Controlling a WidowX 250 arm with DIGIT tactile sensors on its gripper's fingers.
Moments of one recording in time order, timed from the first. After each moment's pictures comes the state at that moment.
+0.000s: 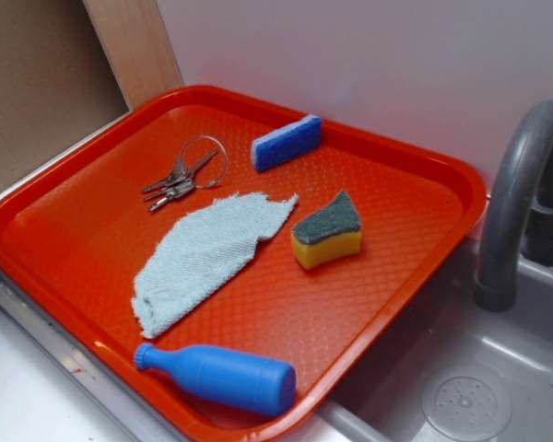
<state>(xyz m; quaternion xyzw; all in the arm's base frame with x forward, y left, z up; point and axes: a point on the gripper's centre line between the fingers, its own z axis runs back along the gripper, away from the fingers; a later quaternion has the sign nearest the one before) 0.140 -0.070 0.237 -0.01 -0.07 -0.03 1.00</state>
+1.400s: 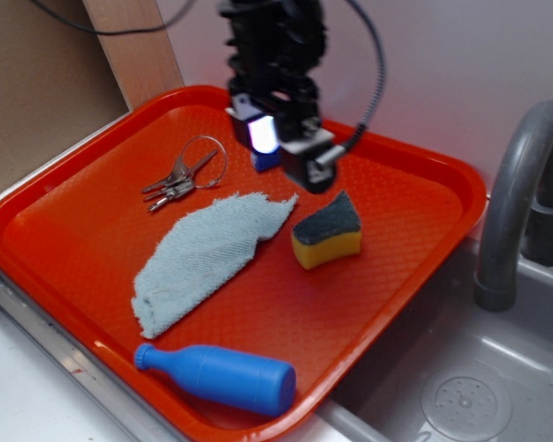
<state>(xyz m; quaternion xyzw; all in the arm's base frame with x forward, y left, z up) 0.273 -0.261 0.103 -0.06 0.04 -0.13 0.99</state>
